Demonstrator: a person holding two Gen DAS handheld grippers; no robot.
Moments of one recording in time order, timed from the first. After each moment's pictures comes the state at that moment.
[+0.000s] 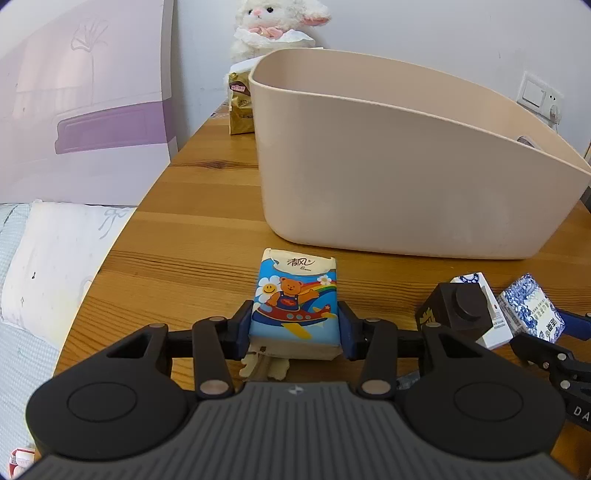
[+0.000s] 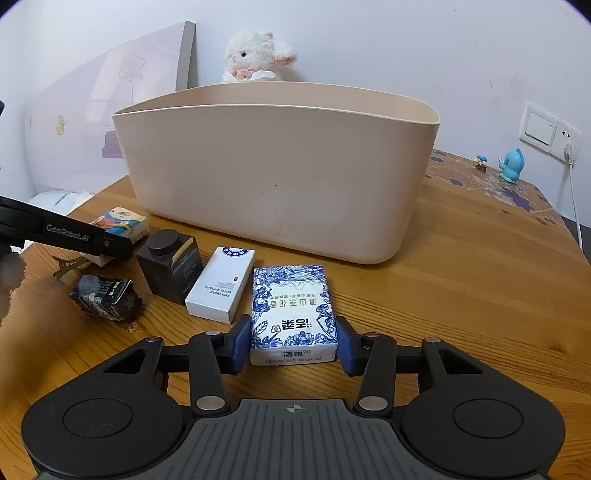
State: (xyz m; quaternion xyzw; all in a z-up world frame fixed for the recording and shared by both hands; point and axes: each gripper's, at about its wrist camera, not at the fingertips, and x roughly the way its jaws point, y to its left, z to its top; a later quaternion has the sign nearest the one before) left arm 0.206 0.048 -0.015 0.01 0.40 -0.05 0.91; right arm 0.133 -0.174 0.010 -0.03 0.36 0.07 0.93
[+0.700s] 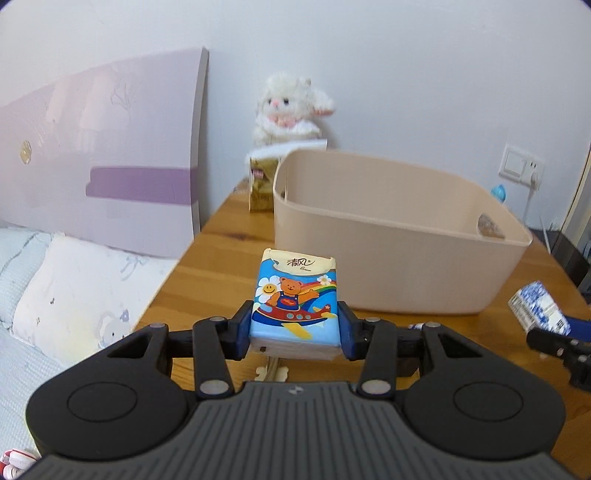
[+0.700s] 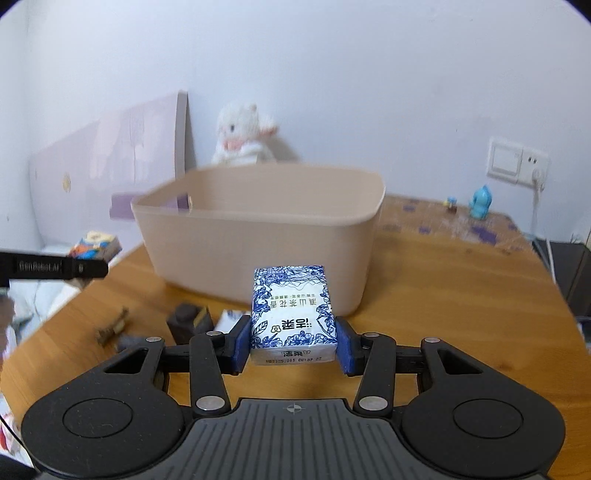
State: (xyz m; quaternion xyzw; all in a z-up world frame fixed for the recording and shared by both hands) left arm 0.138 0.053 0.054 -0.02 0.29 -0.04 0.96; right arm 0.086 -0.203 0.076 0.02 0.28 0.07 0.96
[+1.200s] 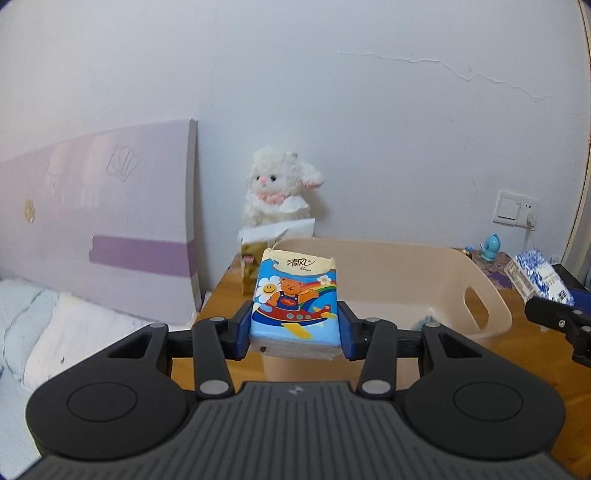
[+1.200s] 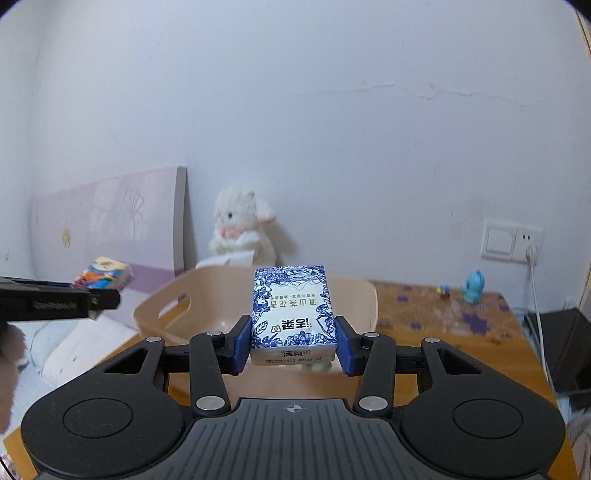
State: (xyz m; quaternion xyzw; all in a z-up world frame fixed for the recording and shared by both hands) left arm 0.165 0.017 0.123 0.01 0.23 -0.03 0.97; right arm 0.120 -0.201 0.153 0.01 0.18 0.06 0.98
